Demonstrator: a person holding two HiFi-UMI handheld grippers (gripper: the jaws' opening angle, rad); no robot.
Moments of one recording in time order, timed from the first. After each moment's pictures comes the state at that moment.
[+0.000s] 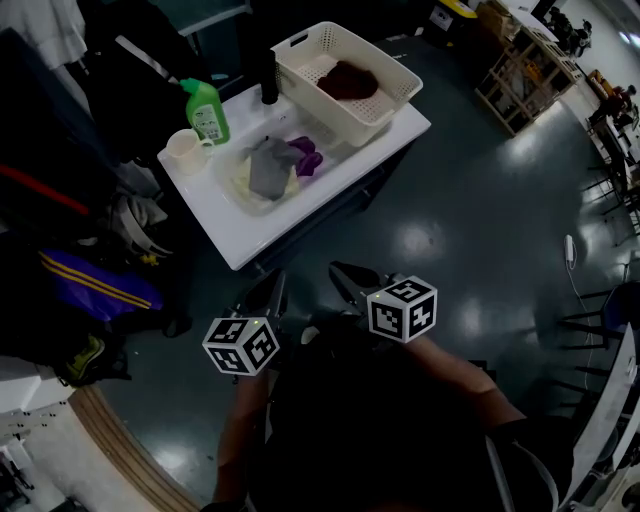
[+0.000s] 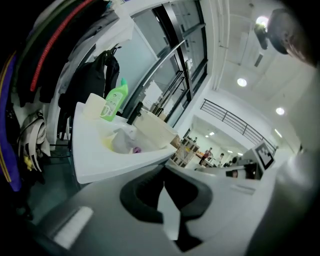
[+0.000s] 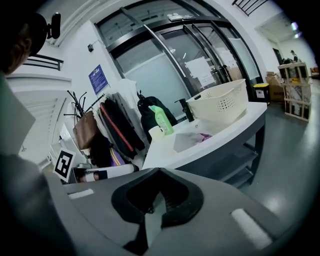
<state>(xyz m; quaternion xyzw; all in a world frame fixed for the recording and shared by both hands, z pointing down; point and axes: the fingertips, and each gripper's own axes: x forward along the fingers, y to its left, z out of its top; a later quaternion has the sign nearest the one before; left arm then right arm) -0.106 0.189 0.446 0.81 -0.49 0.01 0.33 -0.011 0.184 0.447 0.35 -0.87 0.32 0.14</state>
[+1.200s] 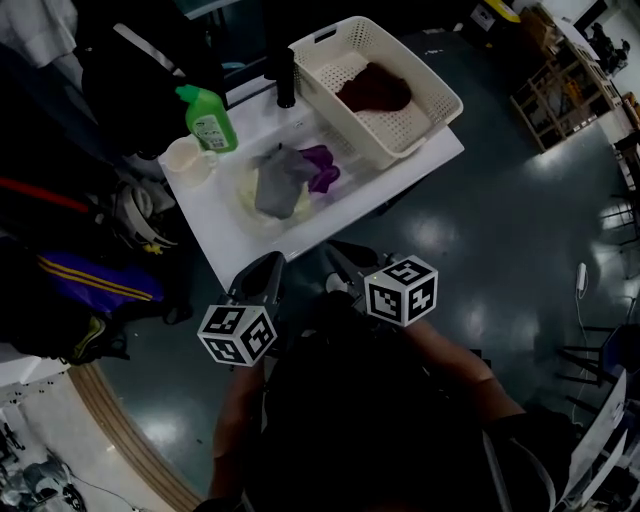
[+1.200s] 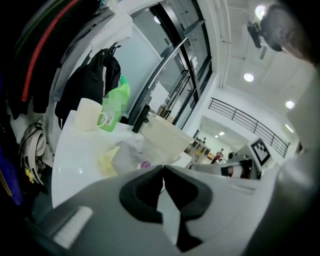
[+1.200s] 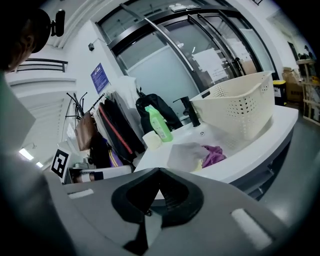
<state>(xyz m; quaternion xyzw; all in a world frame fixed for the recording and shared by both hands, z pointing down) -0.114 0.075 0.447 0.78 -0.54 0.02 0.31 -0.027 0.051 0.454 0.28 -0.89 0.31 0.15</state>
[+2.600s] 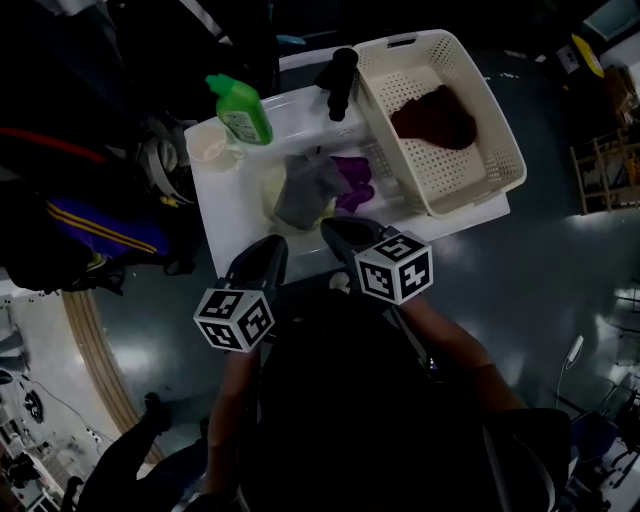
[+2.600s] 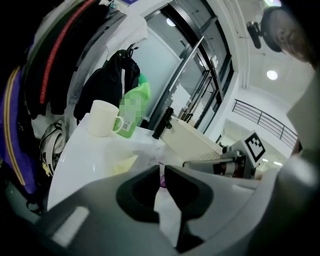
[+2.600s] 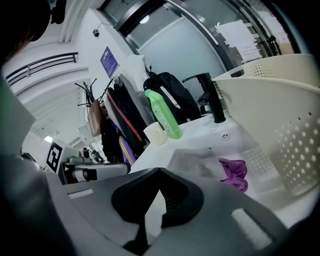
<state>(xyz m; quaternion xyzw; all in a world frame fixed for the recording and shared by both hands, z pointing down) -0.146 -0.002 0.462 0.69 -0.64 0.01 0.34 -0.084 -0.052 0.478 0.13 -0.92 0.29 0.23</state>
